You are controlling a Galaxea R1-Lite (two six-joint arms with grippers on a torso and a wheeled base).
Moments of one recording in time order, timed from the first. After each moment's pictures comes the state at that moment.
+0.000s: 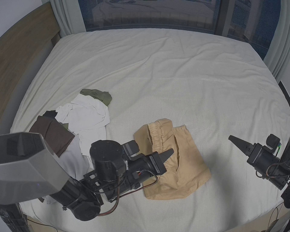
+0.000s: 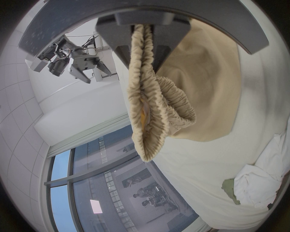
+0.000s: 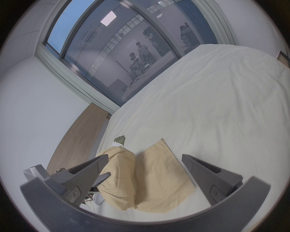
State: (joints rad) left arm -0.80 2.09 -0.69 -1.31 -0.08 -0.79; right arm 0.34 1.42 -0.13 -1.19 0.09 0.63
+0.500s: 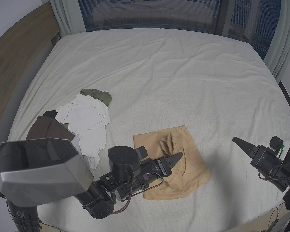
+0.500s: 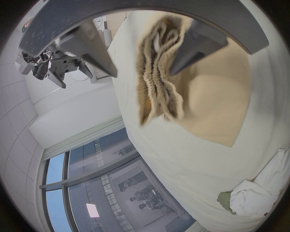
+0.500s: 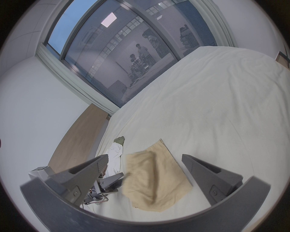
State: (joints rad) left arm -0.79 2.22 -0.76 -1.32 -0.06 -0.78; right arm 0.33 1.40 -0.11 -1.19 0.09 0.62
